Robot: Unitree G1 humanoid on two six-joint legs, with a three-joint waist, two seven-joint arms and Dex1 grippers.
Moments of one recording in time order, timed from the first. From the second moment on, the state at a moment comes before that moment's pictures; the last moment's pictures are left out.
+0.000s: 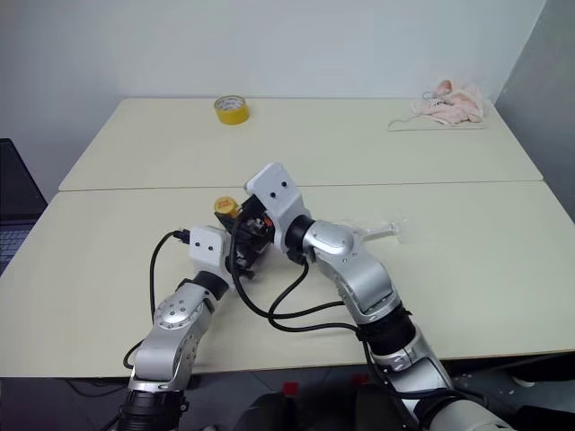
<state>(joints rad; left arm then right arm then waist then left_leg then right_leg) -0.13 0.21 0.01 -0.20 -0.11 0.28 -0.25 -0.67 0.03 0.35 -0.15 0.15 0.59 0.41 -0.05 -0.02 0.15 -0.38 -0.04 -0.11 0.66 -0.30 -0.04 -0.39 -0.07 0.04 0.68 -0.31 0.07</state>
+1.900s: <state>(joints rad) -0.09 0.21 0.02 -0.27 -0.17 0.37 -0.29 -0.71 -0.08 0.28 -0.11 0.30 0.45 0.85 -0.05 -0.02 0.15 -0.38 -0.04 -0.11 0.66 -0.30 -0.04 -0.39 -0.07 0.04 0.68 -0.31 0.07</state>
